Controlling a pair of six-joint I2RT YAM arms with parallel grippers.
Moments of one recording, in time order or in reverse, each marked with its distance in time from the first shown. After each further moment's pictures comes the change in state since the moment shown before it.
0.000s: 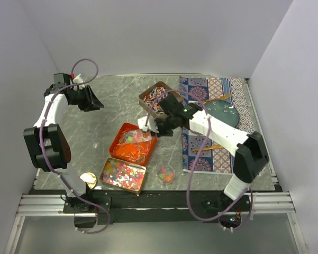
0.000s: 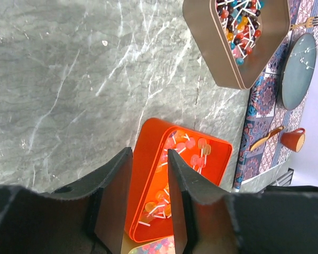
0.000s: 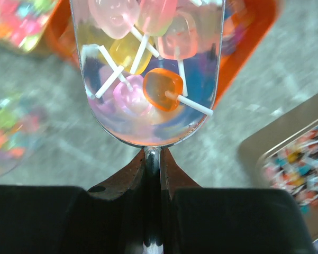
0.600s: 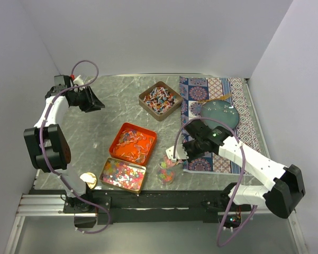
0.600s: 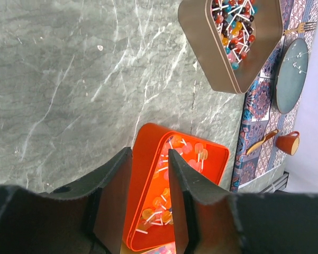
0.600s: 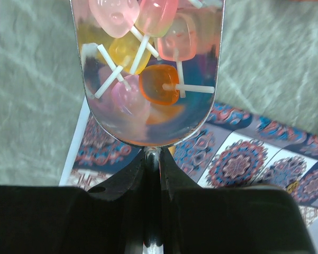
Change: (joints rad) left arm 0.002 -0.012 -0.053 0.080 0.018 -0.034; right arm -0.042 -0.464 -0.456 -0.186 0.236 -0.229
